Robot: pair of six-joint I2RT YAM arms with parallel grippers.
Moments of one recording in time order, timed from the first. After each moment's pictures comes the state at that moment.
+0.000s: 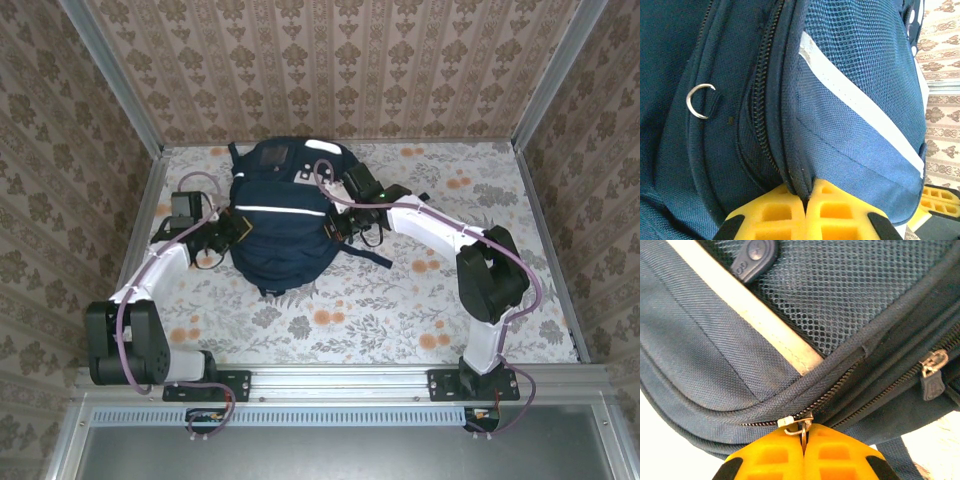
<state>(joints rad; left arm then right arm) -0.05 1.35 0.85 -0.34 0.55 -0.72 0.56 1.85 1.46 -0.59 -0.29 0.09</state>
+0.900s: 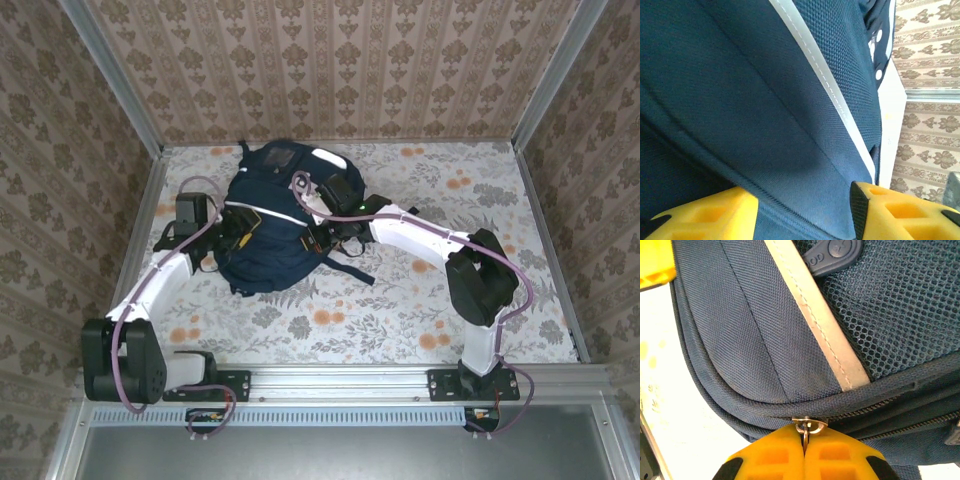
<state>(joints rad) -0.13 1.27 0.81 -0.28 0.53 -0.90 0.70 1.88 1.48 -0.53 -0.32 0.19</state>
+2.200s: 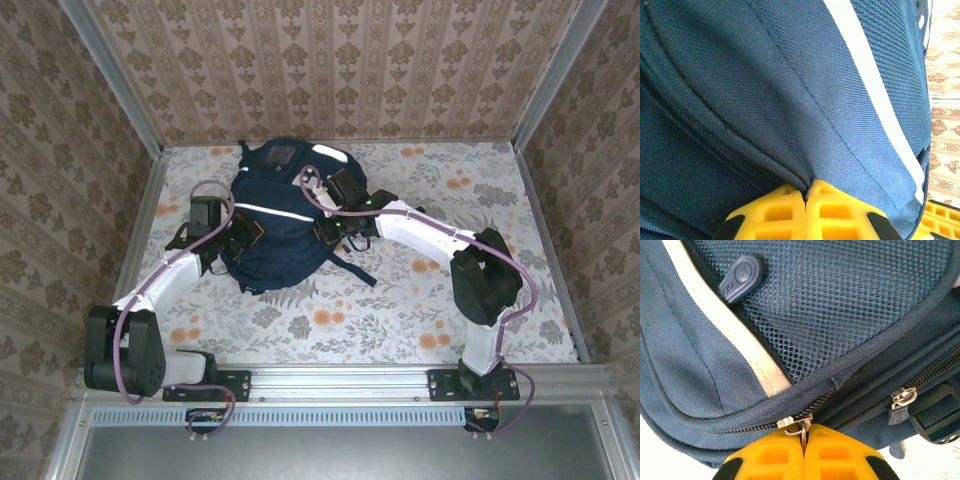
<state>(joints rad) -0.20 1.31 0.78 -0.24 0.41 -0.90 0.65 1.87 1.50 -0.57 -0.13 0.19</state>
